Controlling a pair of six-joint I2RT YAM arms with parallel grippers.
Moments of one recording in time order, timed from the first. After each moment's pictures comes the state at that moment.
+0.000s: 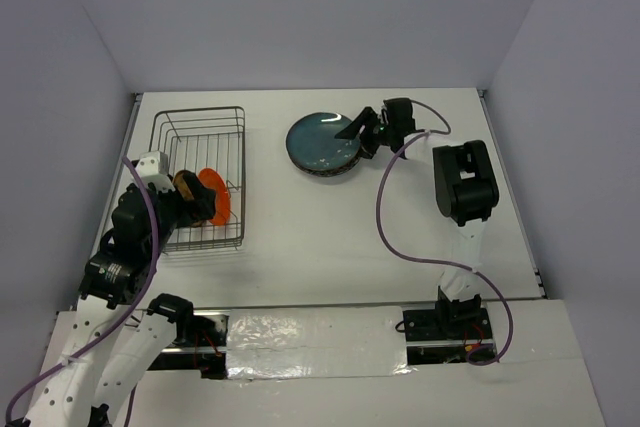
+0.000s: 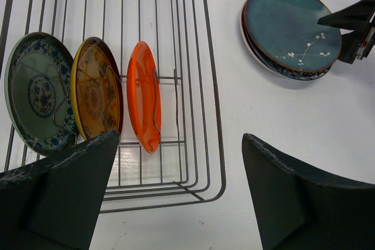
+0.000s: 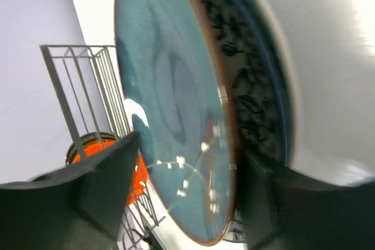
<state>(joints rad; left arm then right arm) -0.26 0.55 0.80 -0.62 -0.18 -0.37 0.19 2.12 1.37 0.10 -0.55 0.95</state>
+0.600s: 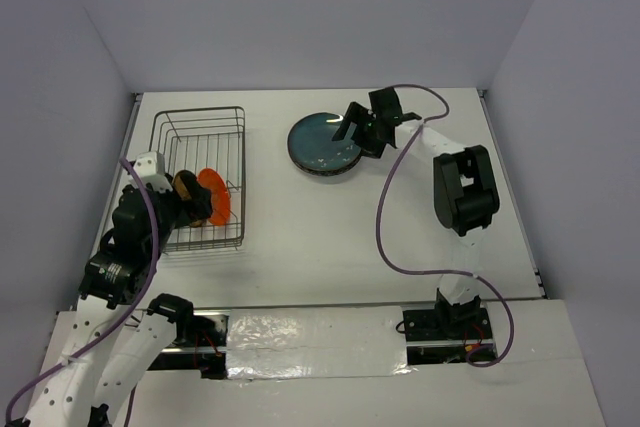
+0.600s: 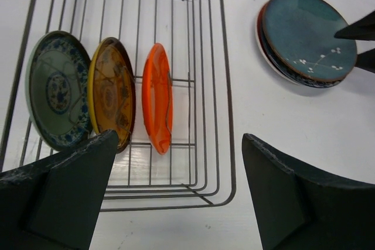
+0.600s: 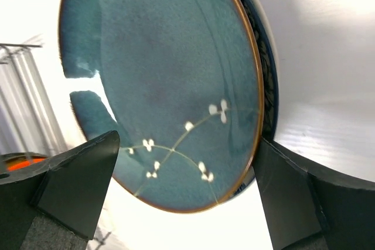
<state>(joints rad) -0.26 0.55 0.80 -0.63 -0.23 -0.37 0.28 2.04 1.51 -0.29 -0.23 0.72</state>
